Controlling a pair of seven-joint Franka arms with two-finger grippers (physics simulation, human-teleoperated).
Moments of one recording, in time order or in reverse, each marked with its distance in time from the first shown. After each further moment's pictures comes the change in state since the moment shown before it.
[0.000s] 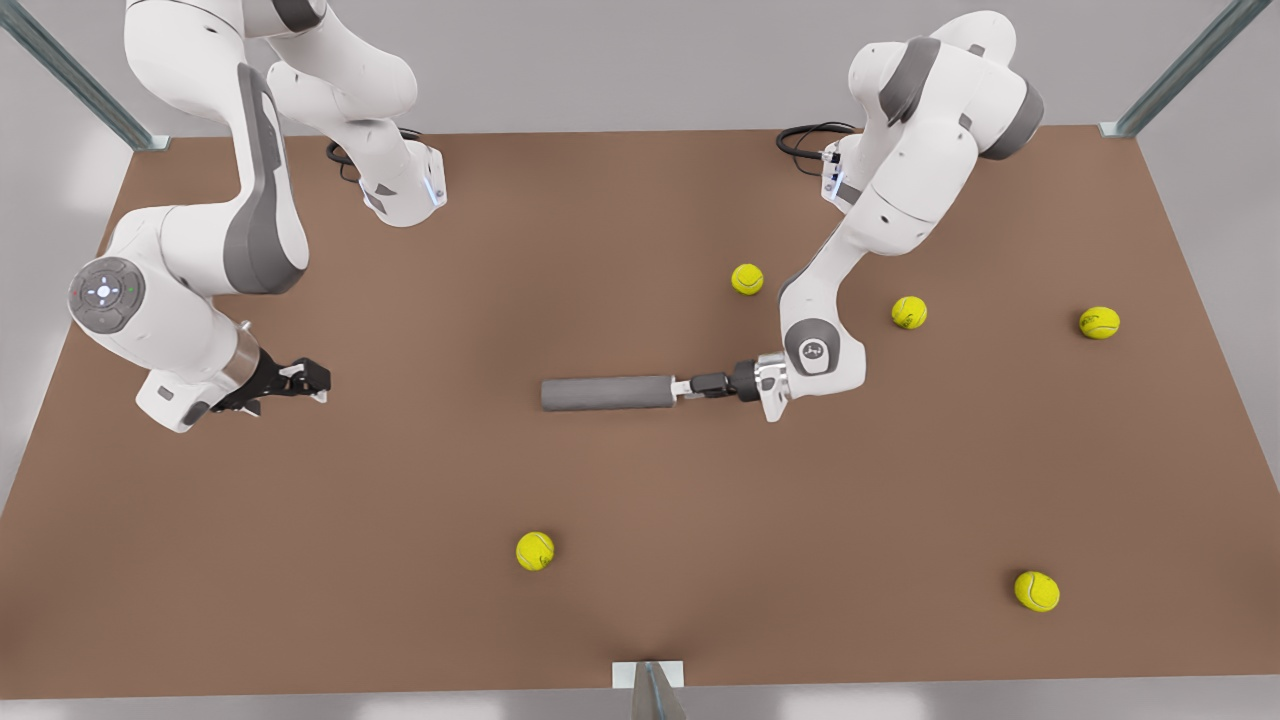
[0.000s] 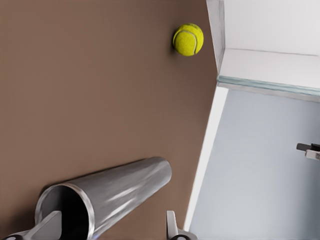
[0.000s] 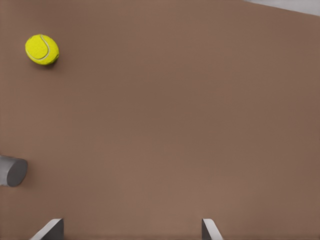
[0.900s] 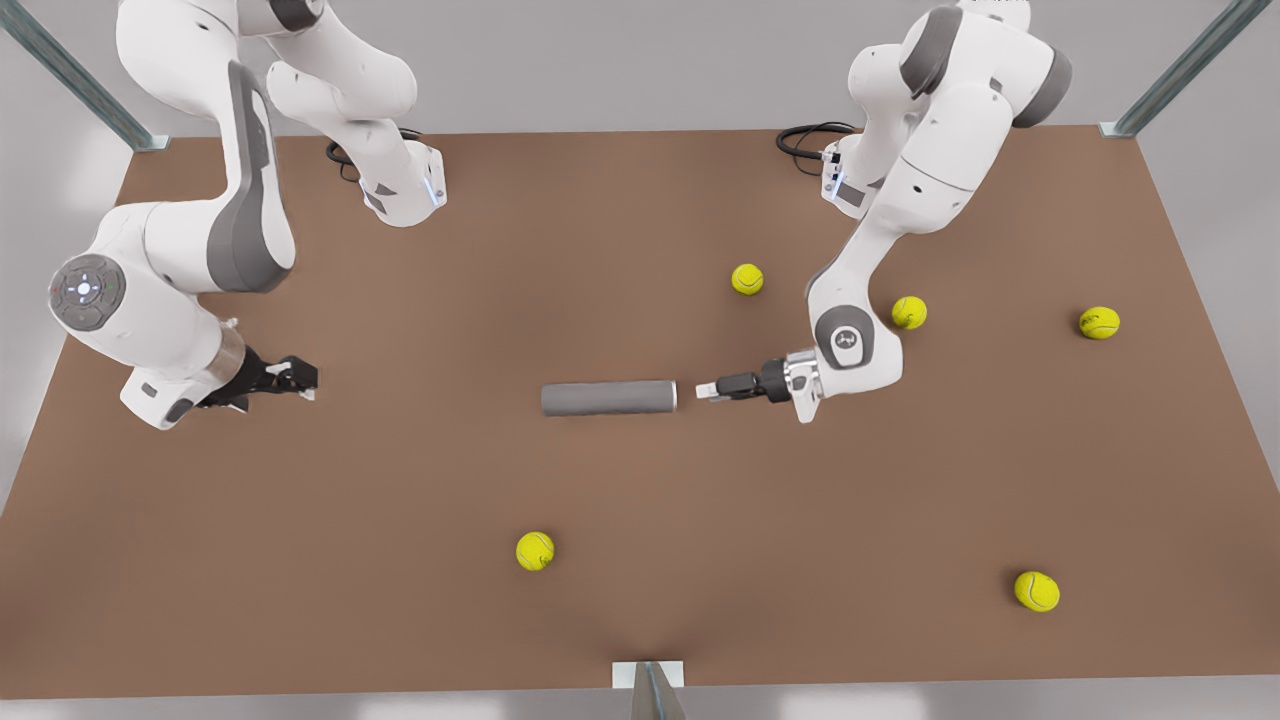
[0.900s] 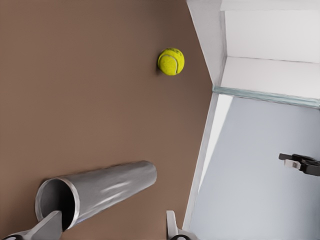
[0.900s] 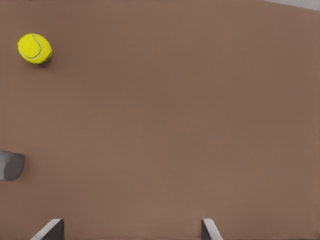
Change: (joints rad) left arm 0.081 -0.117 -0.008 -0.034 0.085 -0.001 -0.106; right arm -0.021 -0.009 0.000 0.002 0.000 -0.019 -0.005
